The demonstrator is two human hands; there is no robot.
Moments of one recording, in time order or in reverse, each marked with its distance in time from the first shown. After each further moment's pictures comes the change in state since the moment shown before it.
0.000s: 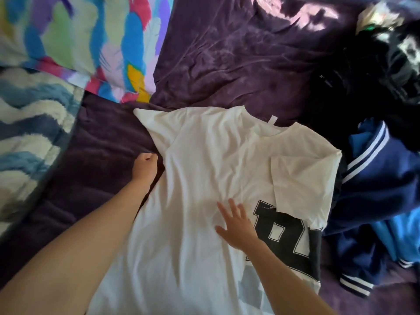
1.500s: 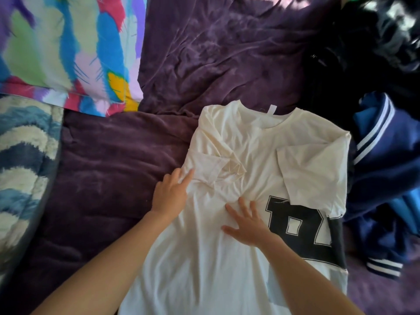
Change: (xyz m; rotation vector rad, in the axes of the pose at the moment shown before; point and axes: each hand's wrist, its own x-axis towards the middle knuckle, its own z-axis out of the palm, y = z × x) left_hand -0.010 -0.040 0.028 1.069 -0.244 0.847; right_hand 0.030 -0.003 0.015 0.140 -0.079 0.150
